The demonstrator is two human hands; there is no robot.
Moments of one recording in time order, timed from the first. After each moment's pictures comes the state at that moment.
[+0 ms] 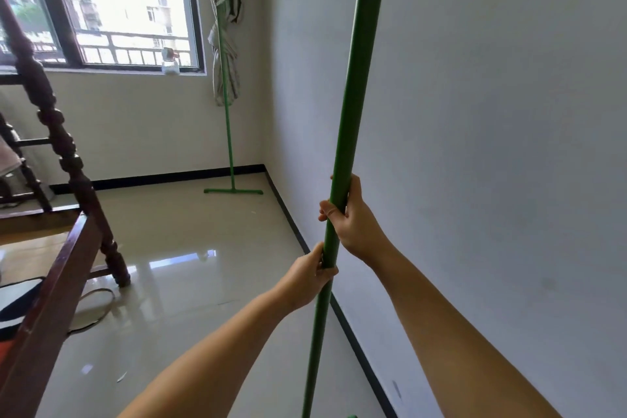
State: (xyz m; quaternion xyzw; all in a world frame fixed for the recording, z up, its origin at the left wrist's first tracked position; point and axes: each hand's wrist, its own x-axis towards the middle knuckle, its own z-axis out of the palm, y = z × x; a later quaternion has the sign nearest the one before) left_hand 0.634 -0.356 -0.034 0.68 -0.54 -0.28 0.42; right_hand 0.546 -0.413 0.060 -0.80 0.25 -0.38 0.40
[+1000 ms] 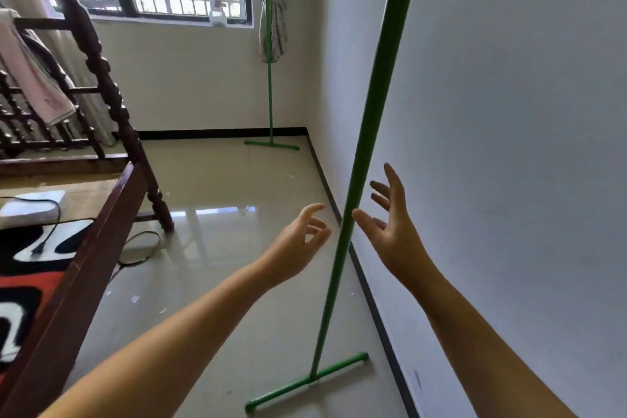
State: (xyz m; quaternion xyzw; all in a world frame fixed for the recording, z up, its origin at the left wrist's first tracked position) left_hand 0.691 -0.363 -0.035 0.72 -0.50 -0.19 0.44; right_hand 0.554 -0.462 0.001 -0.80 0.22 -0.33 0.44
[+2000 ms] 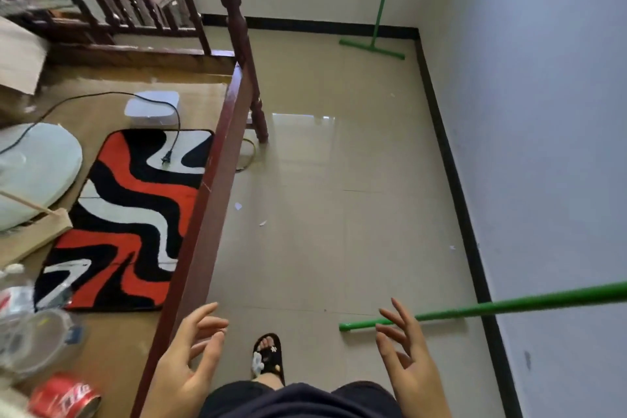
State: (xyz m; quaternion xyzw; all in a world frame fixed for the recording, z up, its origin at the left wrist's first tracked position) left_hand 0.895 -0.011 -0.153 0.83 -0.13 -0.18 0.51; right_hand 0.738 -0.239 -0.174 -0.69 0.40 -0.08 0.60
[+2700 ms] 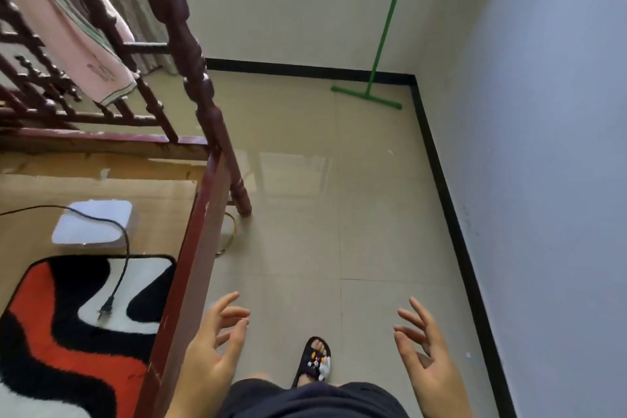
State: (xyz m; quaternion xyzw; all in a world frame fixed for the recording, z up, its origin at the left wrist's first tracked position) left_hand 1.241 -0.270 -0.161 0.80 -0.14 -0.19 0.54; right_hand 1.074 -0.485 -0.154 -0.70 0.42 -0.11 0.57
